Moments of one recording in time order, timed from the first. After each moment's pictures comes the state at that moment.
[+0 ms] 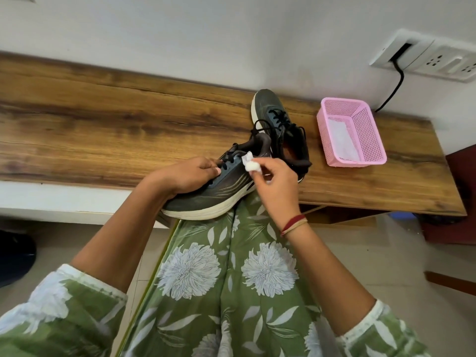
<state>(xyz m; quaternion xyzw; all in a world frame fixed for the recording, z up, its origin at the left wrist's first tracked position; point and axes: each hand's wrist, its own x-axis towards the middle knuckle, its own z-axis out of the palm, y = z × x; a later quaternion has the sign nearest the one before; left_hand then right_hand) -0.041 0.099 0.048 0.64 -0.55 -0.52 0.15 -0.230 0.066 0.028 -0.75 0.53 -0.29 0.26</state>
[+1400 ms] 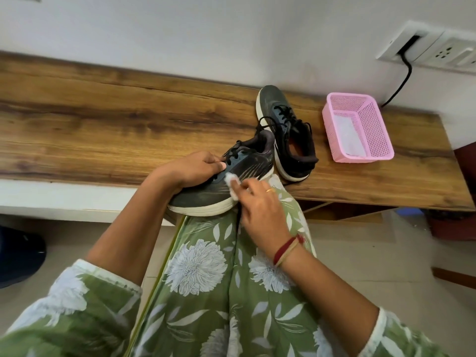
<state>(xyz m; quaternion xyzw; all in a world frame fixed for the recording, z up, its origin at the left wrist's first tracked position) -0.035 0.096 0.047 0.65 -0.51 -0.54 0.17 -0.220 0.123 0.019 -0.88 0.43 -0.15 0.14</state>
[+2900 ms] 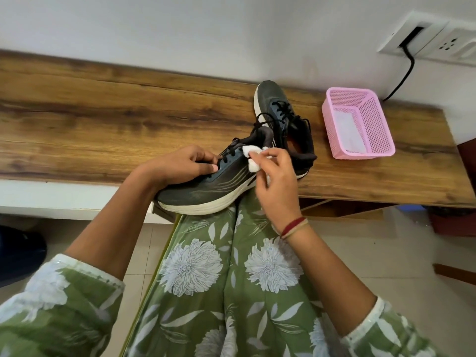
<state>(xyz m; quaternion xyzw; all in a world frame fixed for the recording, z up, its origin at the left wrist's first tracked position) -0.020 0.098 0.049 0.59 -0.56 -0.56 0.18 -0.226 0.081 0.026 -0.79 0.49 -0.28 0.23</state>
